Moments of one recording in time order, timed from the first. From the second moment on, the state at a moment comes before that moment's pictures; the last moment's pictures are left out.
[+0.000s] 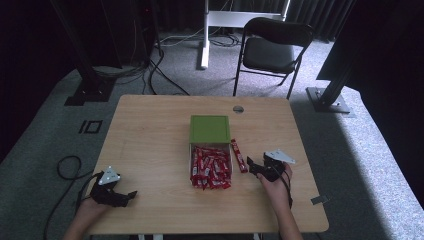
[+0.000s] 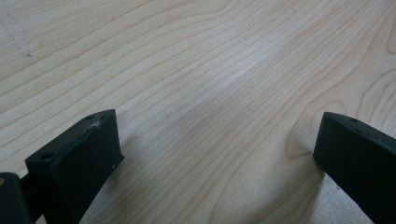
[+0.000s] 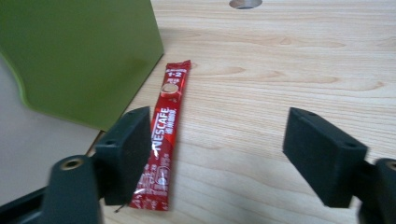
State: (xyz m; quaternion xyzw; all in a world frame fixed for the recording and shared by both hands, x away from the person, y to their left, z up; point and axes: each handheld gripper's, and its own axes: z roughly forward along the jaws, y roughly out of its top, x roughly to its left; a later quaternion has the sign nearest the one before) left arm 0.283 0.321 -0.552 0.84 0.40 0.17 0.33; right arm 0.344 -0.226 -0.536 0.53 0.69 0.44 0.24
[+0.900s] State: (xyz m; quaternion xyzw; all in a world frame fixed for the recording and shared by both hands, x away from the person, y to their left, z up) left arm 0.283 0.321 -0.552 0.84 0.40 0.17 0.33; right arm 0.320 -0.278 -0.548 0.56 0.70 0.37 0.24
